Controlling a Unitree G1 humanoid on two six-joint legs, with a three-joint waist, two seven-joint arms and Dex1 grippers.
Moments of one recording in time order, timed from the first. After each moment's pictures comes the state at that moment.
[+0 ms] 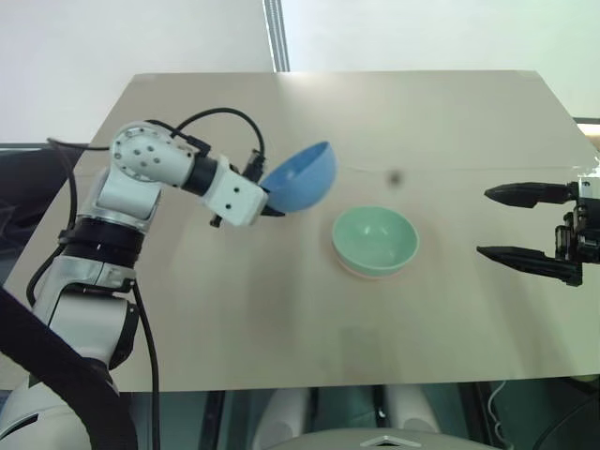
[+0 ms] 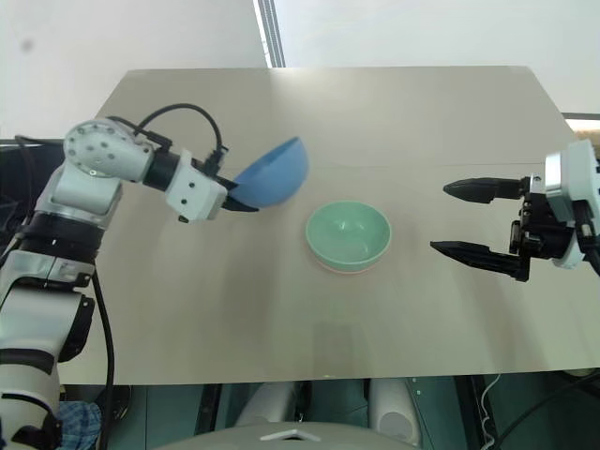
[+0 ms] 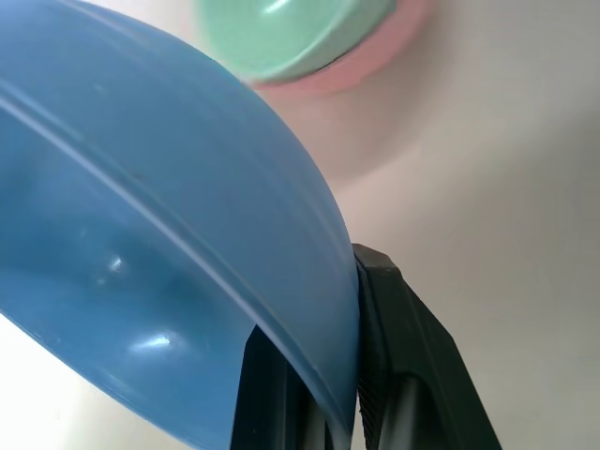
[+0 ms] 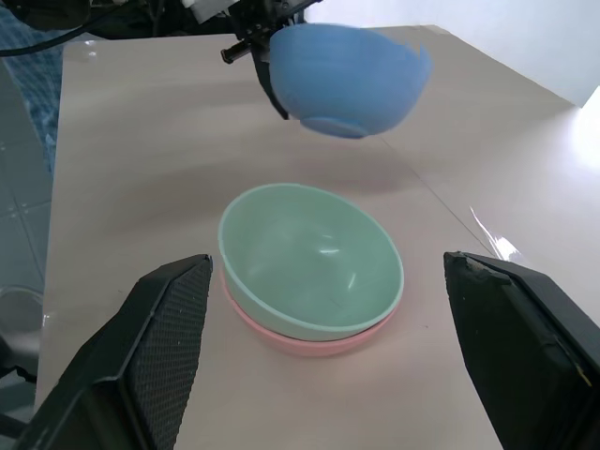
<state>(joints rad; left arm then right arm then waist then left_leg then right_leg) -0.97 0.80 -0.31 0.44 -0.02 -0.67 -1.58 -0.15 -1.02 -0.48 -0.45 0.80 0.60 1.21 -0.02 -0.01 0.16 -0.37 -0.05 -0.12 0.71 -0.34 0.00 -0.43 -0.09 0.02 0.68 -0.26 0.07</state>
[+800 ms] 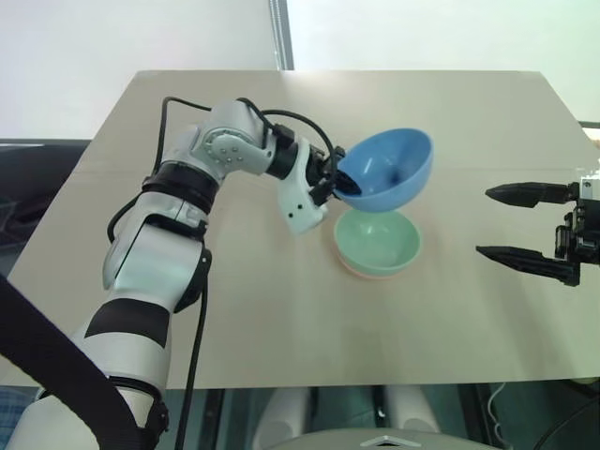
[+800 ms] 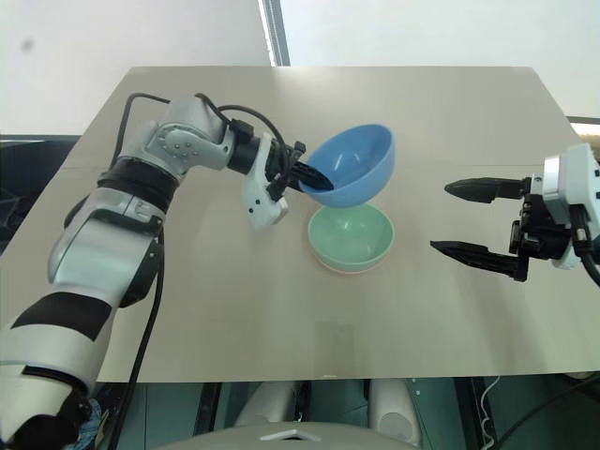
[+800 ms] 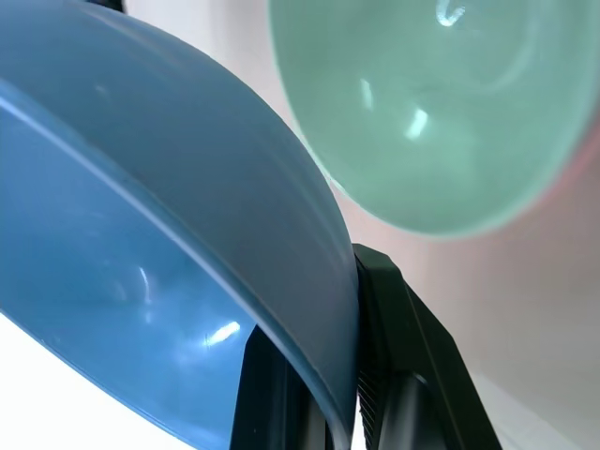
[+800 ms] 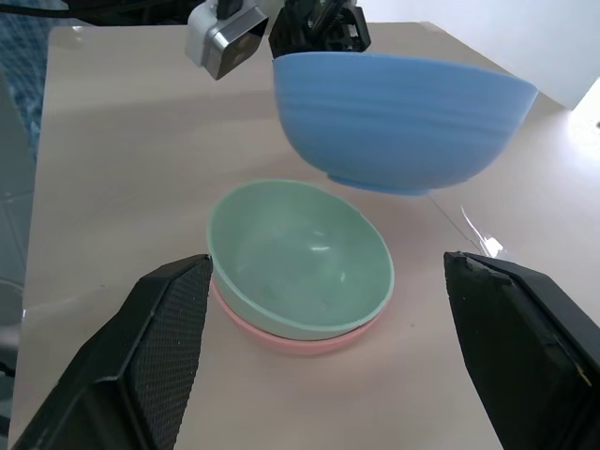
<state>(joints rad) -1.31 0.51 -0.40 0.94 0.46 -1.44 -1.00 -0.13 -1.02 -0.48 -0.46 0.79 0.56 1.18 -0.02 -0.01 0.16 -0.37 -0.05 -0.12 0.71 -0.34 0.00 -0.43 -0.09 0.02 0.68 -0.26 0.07</state>
